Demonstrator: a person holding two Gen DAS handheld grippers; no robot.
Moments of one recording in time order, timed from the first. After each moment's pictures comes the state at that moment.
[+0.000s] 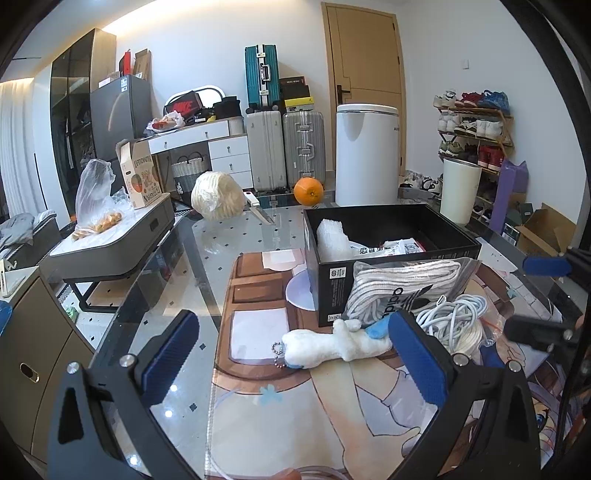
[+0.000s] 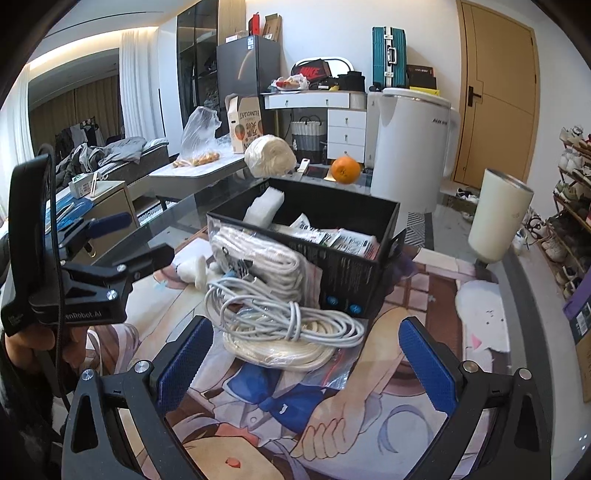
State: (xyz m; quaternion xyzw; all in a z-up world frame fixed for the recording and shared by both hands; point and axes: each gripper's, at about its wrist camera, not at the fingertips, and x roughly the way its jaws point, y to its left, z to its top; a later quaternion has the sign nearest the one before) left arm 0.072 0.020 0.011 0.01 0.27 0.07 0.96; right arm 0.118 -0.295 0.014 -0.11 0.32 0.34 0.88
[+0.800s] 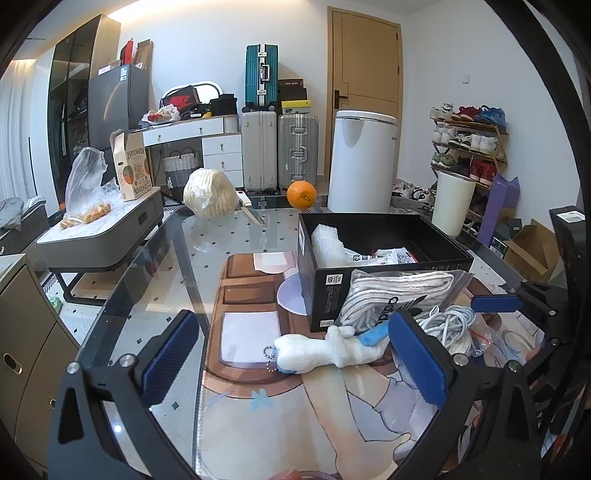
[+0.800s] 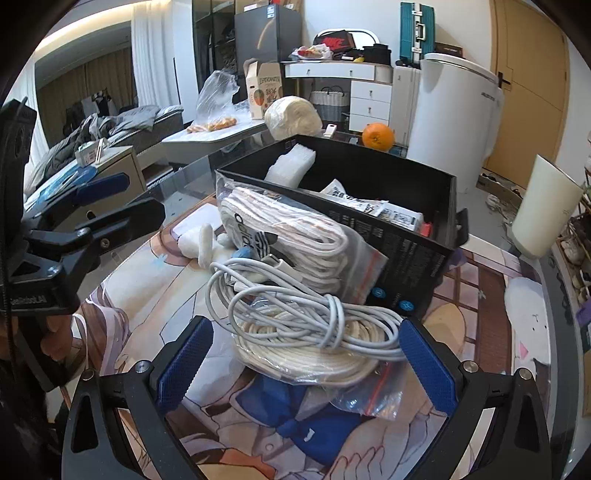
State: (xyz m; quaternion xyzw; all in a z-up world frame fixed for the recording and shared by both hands) left arm 0.074 0.030 0.013 -0.03 0.26 0.05 0.96; right arm 0.142 -0.246 -0.018 -0.15 0.37 0.37 0.84
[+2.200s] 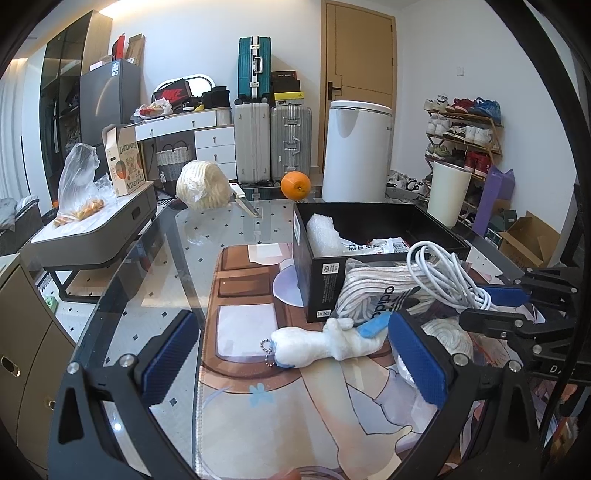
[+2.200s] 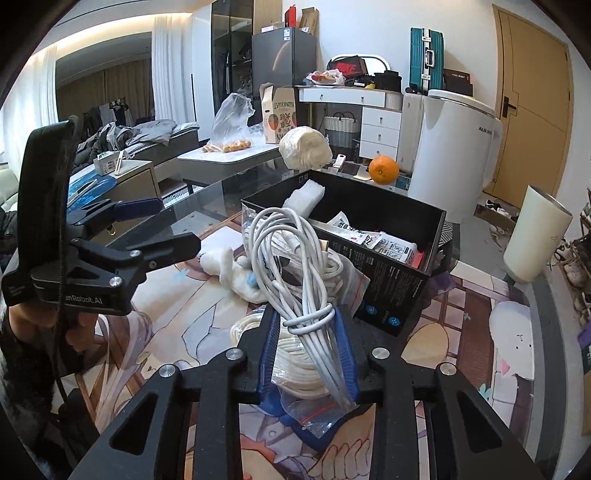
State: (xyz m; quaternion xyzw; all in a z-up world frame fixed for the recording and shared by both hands) left arm 0.076 0.035 0.011 -0.03 0.27 0.03 0.96; right arm 0.125 -0.266 0.003 -0.14 0.31 0.40 0.85
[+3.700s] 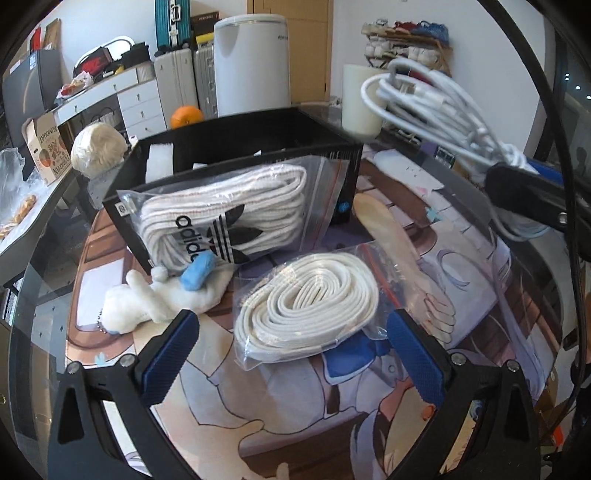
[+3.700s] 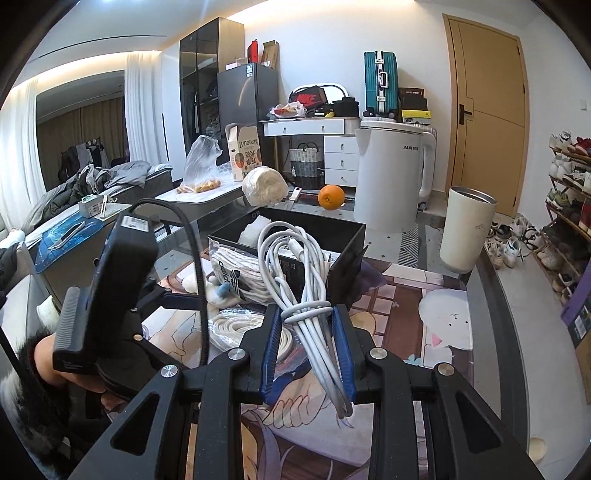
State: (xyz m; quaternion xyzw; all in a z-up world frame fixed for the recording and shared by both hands) left arm 0.111 -0.072 -0.025 0.02 0.40 -0.08 0.91; right arm 0.103 -0.344 0.035 -0.08 0.27 0.35 0.89
